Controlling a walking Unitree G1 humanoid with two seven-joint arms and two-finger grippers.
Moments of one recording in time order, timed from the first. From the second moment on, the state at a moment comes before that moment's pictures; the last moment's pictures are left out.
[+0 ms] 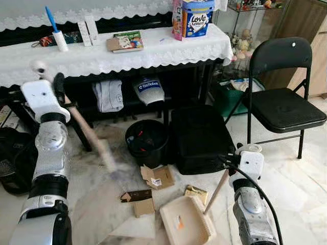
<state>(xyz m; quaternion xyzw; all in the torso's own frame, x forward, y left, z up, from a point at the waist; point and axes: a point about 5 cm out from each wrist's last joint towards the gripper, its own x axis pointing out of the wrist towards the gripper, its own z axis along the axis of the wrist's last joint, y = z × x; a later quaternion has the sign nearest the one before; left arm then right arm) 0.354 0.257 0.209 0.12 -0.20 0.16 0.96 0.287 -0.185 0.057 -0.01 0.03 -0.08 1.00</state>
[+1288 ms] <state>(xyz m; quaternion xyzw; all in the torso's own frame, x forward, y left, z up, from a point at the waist) 0.333 0.190 0.091 0.26 -0.03 -0.09 0.96 0.284 -0.182 0.053 -0.01 0.04 -0.08 1.00</state>
